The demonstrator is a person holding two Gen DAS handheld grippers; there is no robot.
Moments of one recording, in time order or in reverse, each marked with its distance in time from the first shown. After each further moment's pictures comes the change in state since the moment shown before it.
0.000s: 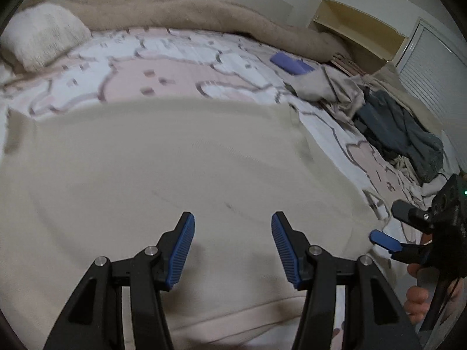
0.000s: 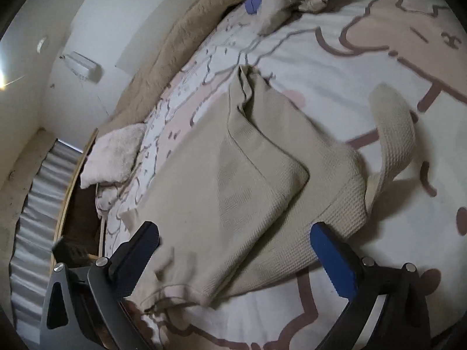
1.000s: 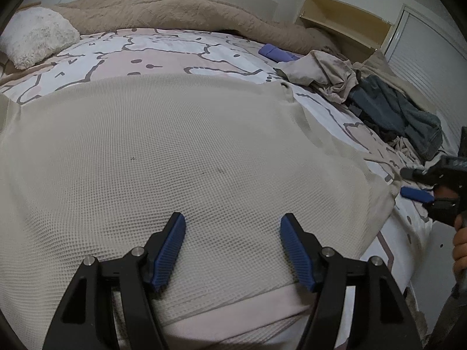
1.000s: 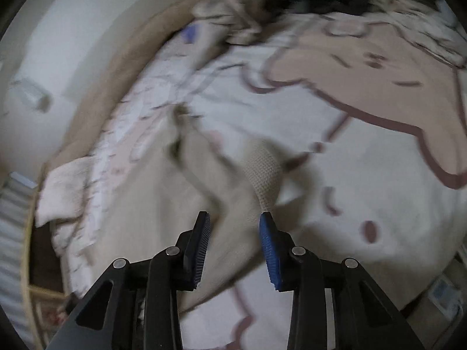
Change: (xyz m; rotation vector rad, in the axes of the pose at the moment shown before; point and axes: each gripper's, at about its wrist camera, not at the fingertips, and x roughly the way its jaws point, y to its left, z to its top) left arm 0.021 0.004 -0.033 0.067 -0.065 -0.039; right arm -0.049 -0.008 0.020 0.084 -0.107 -0.240
